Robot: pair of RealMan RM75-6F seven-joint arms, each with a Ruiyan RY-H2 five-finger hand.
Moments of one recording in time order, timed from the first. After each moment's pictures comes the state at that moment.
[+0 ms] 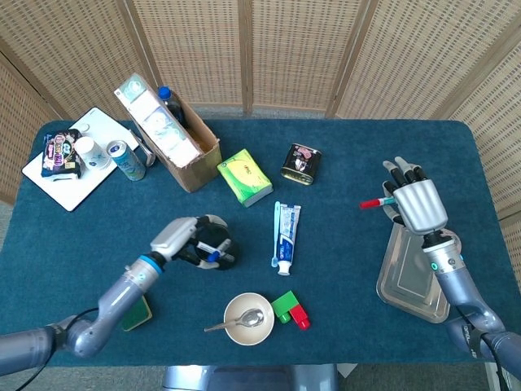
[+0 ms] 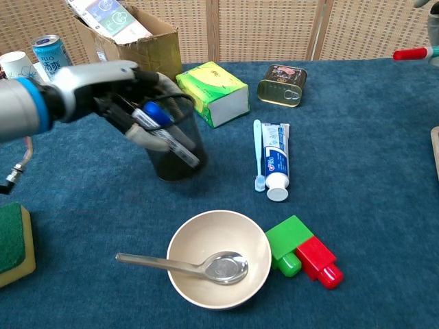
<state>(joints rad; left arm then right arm) -0.71 -1.47 -0.23 -1.67 1.13 0.80 -0.14 0.57 -1.41 0.15 -1.04 -1.52 1.31 -0.06</state>
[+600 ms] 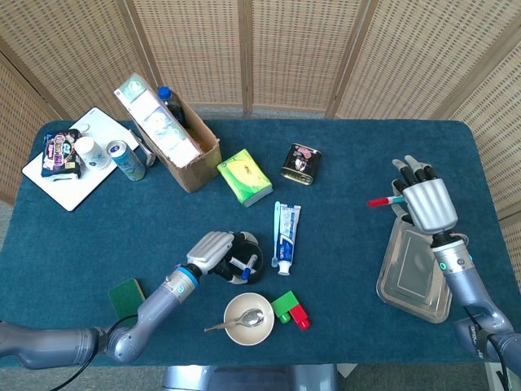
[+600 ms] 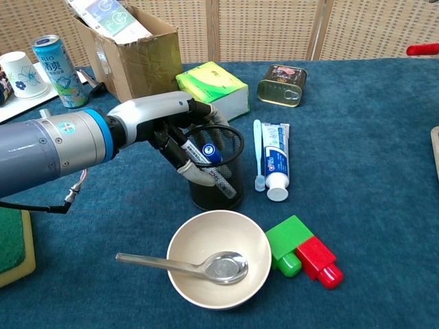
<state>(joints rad) -0.81 -1.65 -0.20 -1.62 0.99 0.87 0.12 0.55 -1.40 0.14 -1.01 -1.52 1.32 -0.03</state>
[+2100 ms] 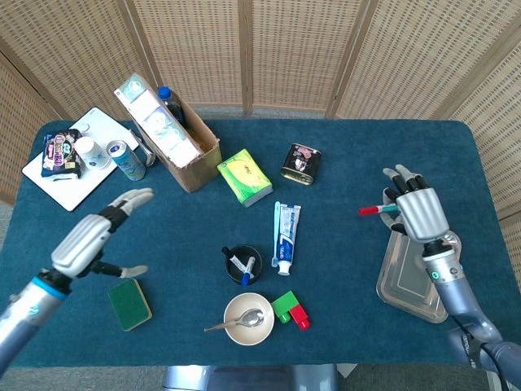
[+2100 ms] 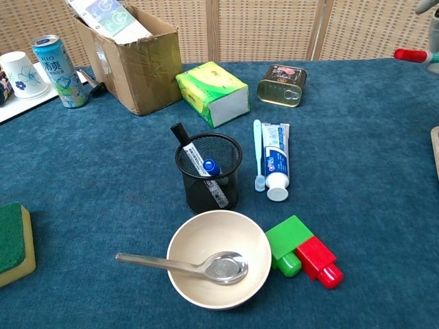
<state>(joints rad) -0.45 -0.81 -0.10 -2.02 1.58 1.16 -0.44 0.53 -1.40 0.15 -1.14 -1.50 1.34 0.02</state>
